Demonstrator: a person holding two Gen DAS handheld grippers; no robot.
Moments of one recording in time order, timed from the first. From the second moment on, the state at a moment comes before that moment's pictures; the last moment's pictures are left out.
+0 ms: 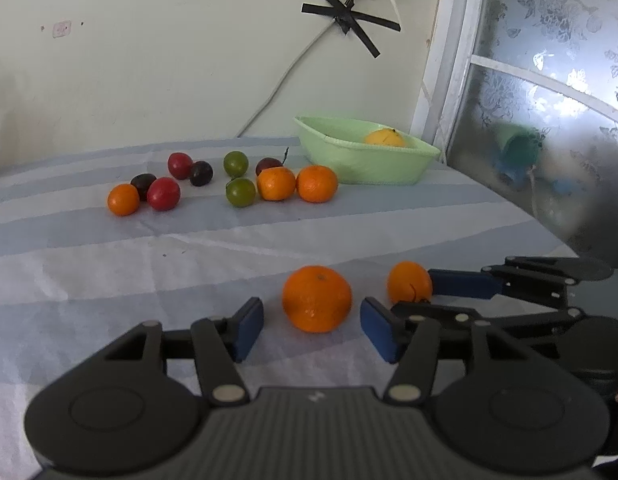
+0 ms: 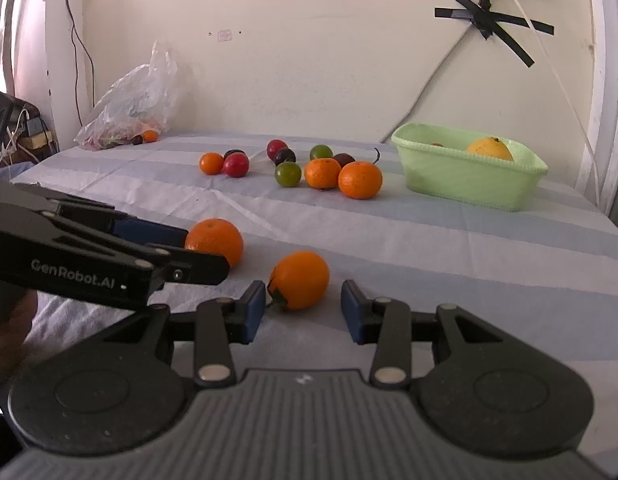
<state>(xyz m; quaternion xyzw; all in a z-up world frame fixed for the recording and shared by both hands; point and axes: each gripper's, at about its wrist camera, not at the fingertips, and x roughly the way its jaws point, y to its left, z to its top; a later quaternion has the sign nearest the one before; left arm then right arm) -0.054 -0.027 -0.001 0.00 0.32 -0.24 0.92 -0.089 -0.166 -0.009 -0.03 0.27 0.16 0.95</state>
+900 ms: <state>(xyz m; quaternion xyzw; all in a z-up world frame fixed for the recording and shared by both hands) -0.055 -0.027 -0.002 -0.01 0.31 -0.26 0.91 -0.088 -0.167 -0.009 -0.01 0.27 0.16 0.95</state>
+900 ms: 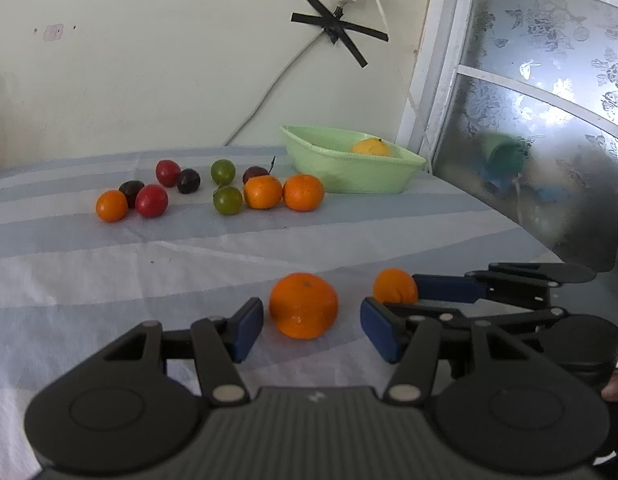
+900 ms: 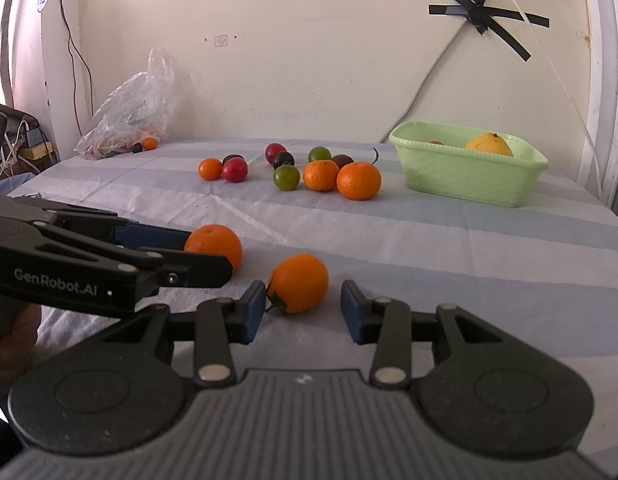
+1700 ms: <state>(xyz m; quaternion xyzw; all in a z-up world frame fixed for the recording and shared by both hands) -0.048 -0.034 0.001 -0.02 0.32 -0.29 0.90 -0.090 -0.175 -0.007 0.01 0.25 0.15 0.96</state>
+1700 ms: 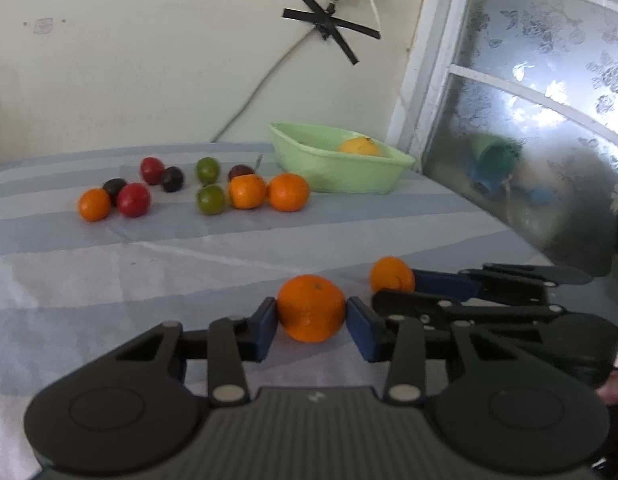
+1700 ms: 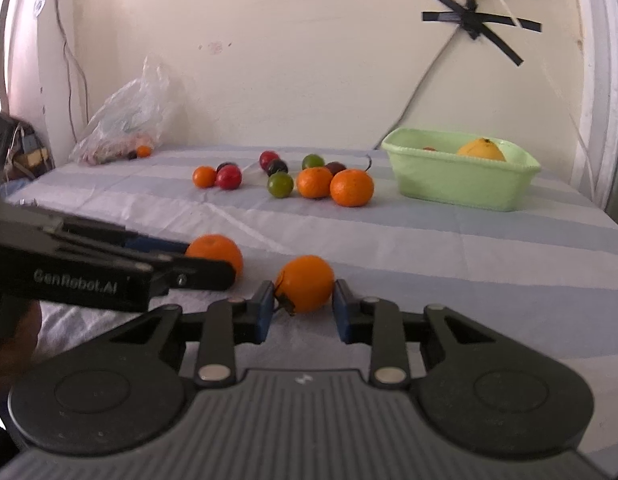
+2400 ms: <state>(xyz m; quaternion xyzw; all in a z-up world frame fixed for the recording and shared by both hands) 0.166 -0.136 0.030 -0.02 0.35 -0.30 0.89 0.051 -0.252 0.024 -0.02 0.19 0.08 0.98</state>
